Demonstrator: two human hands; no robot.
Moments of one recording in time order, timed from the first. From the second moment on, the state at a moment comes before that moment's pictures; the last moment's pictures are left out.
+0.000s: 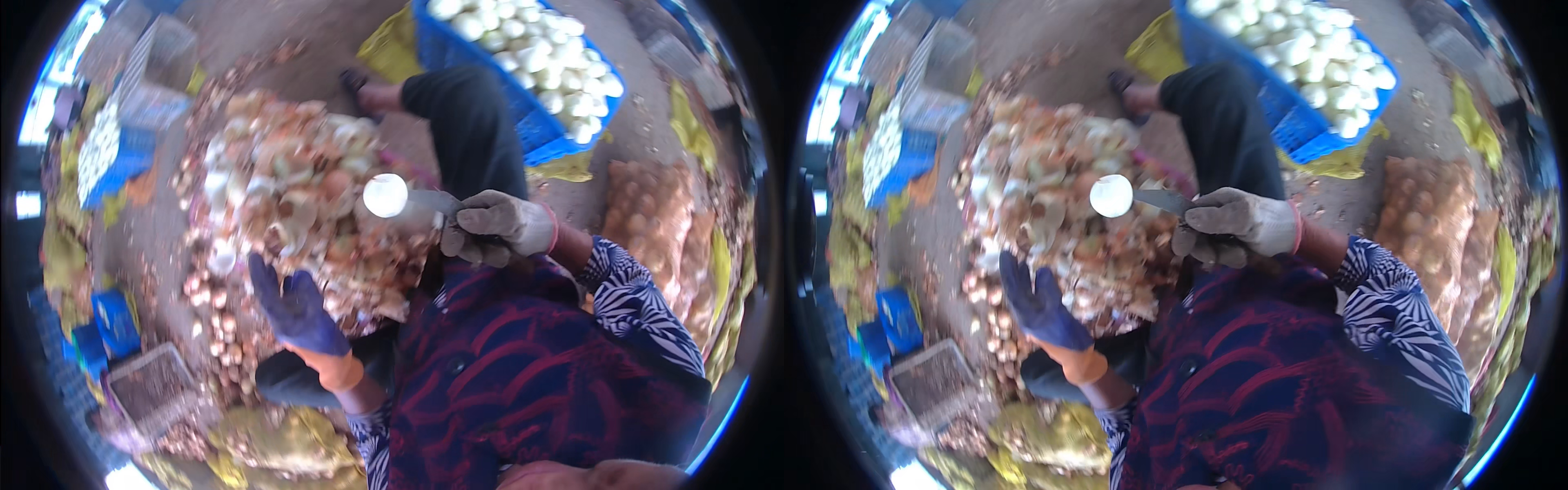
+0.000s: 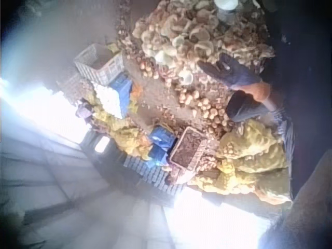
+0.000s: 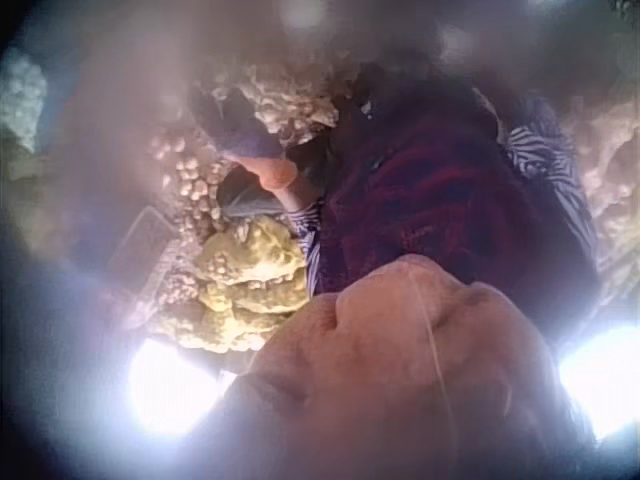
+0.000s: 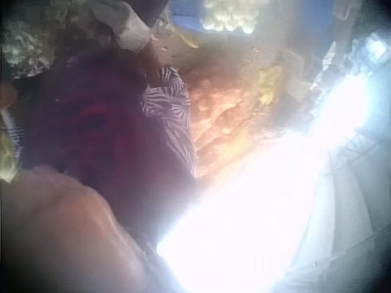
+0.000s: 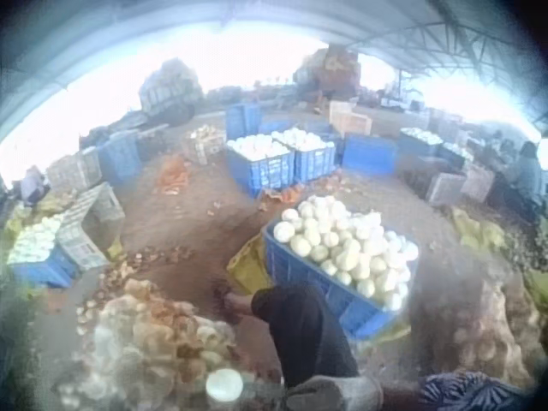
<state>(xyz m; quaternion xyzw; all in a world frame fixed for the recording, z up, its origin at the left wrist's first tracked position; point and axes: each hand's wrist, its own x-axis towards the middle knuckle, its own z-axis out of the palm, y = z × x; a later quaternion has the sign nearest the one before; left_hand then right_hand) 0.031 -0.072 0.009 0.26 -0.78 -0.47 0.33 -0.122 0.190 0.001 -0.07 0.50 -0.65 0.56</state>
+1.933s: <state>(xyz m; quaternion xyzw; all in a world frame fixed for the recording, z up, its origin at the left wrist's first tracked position) 0.217 -0.328 -0.162 0.62 -0.55 -0.49 0.27 -0.065 0.042 0.010 -0.39 0.74 -0.35 0.43</state>
